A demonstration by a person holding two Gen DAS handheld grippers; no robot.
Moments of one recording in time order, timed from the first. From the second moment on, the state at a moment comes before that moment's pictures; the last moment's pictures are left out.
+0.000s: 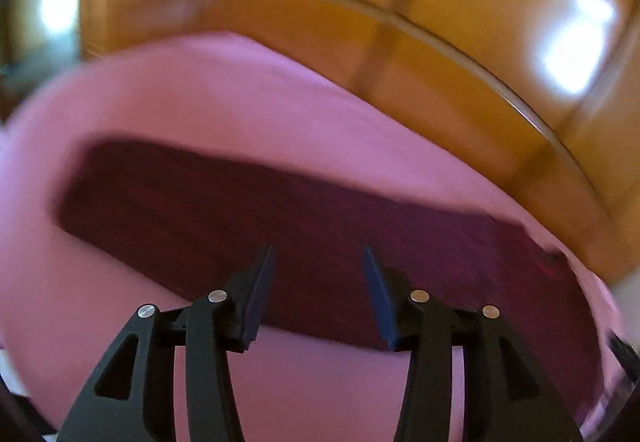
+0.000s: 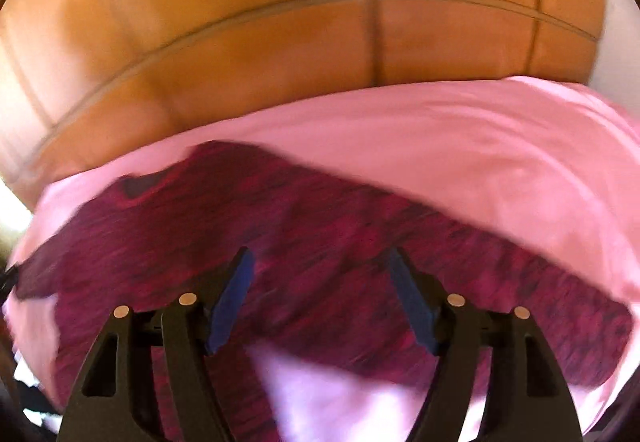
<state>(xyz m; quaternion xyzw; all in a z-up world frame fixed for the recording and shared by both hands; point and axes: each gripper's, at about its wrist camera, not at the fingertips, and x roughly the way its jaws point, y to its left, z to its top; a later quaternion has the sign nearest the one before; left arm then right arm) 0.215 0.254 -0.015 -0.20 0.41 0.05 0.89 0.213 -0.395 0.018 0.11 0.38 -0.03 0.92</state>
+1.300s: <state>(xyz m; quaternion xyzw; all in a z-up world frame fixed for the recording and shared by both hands) 0.161 0.136 -0.055 -0.24 0.47 -0.21 0.82 0.118 -0.410 -0.029 0.23 0.43 0.13 0.86</state>
